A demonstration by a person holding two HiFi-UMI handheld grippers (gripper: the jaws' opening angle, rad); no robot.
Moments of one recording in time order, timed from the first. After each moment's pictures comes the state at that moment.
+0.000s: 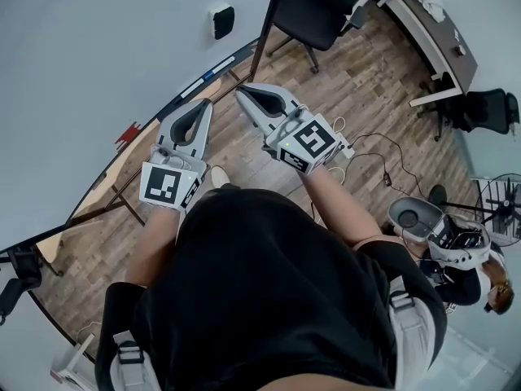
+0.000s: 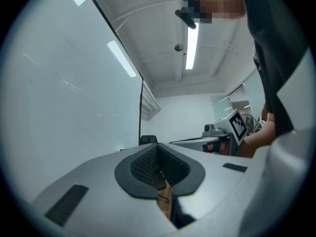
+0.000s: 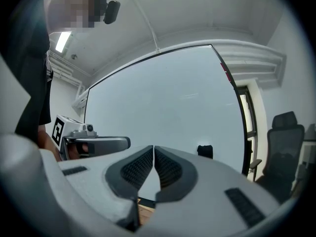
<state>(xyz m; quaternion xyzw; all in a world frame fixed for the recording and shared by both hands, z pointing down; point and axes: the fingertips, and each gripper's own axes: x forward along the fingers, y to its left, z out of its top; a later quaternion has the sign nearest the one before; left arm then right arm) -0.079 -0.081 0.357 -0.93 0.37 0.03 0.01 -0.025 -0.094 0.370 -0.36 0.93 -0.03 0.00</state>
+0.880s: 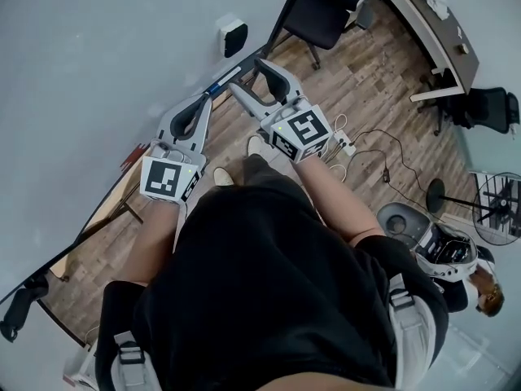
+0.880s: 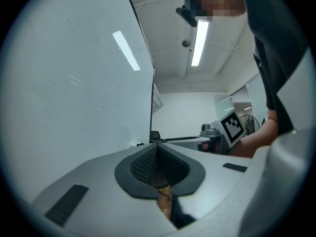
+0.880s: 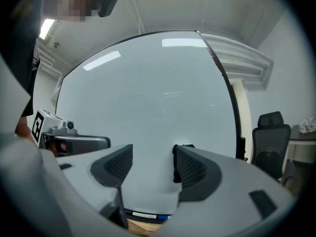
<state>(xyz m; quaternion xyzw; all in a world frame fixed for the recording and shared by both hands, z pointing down) -0.096 -0.188 0.381 -0.93 0.36 0.01 -0.02 -0.024 -0.224 0.394 -0.45 0.89 -0.05 -0.01</state>
